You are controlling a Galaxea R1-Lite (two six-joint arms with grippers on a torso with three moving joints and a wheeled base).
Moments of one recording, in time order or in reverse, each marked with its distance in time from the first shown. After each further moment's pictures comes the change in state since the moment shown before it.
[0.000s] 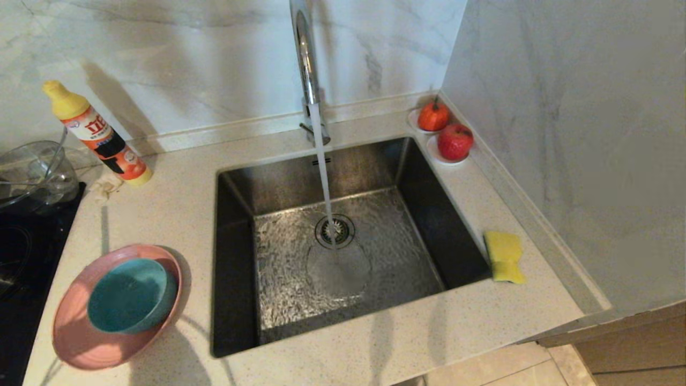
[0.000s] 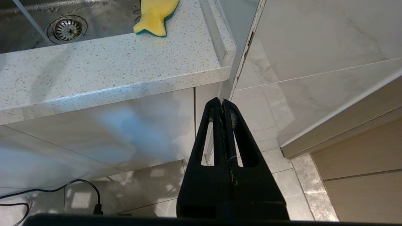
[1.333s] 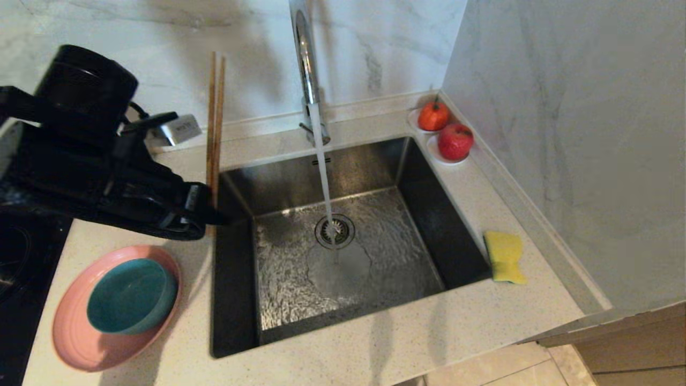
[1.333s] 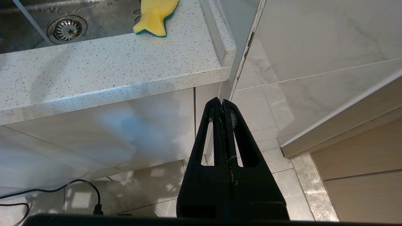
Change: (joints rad) left arm -0.905 0.569 -0.490 -0.111 0.108 0.030; right arm 0.000 0.000 0.000 0.000 0.000 0.000
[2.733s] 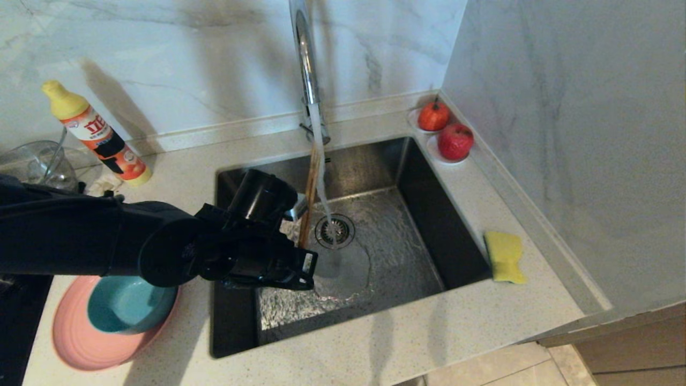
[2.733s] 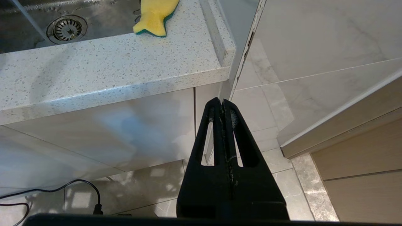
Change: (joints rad) left arm -0.264 0.273 0.301 -0.574 0.241 -0.111; right arm 0.000 0.000 0.000 0.000 0.000 0.000
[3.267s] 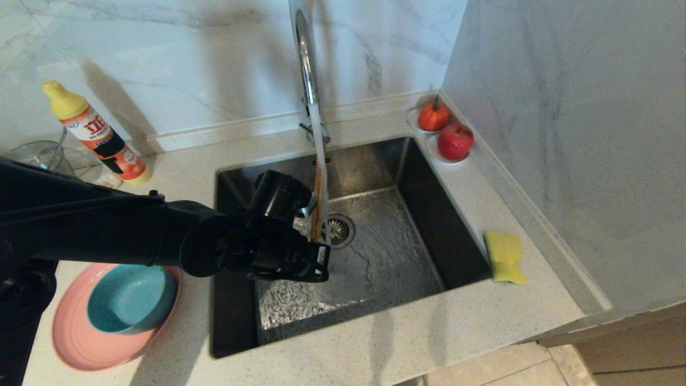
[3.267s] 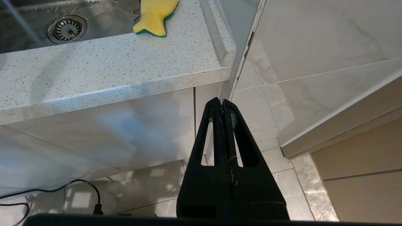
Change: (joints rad) left arm 0.002 0.090 -0.078 -0.020 -0.044 -0.062; right arm 0.000 0.000 0.000 0.000 0.000 0.000
